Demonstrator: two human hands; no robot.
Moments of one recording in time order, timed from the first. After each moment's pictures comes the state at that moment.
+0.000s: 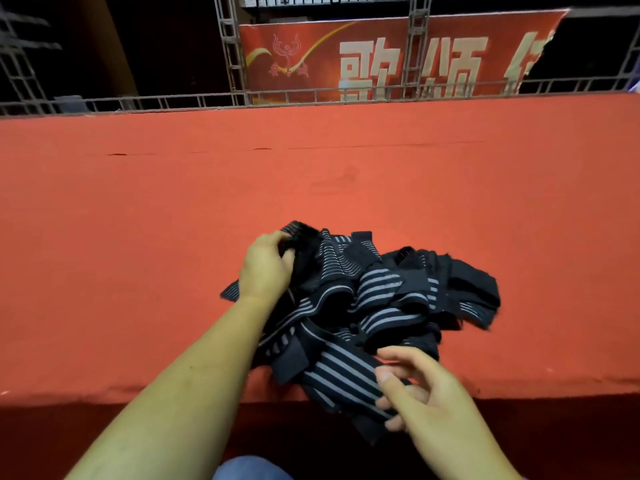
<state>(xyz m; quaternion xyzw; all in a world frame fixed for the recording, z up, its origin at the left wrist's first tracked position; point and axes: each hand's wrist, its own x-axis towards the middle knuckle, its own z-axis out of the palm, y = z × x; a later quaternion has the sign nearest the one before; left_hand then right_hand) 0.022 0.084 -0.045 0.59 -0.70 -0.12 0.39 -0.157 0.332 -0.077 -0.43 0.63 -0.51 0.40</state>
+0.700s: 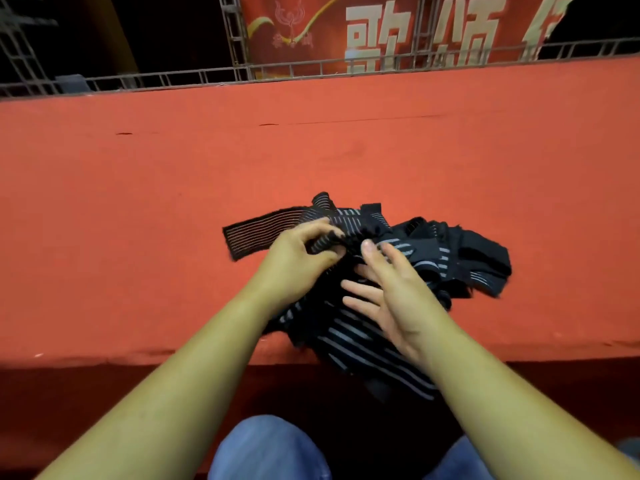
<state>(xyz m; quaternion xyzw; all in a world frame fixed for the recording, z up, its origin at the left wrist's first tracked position) 0.028 0.164 -0.022 0.40 -0.76 -0.33 0.39 -0.122 0.258 -0.030 -0.32 0.47 -0.60 0.55</state>
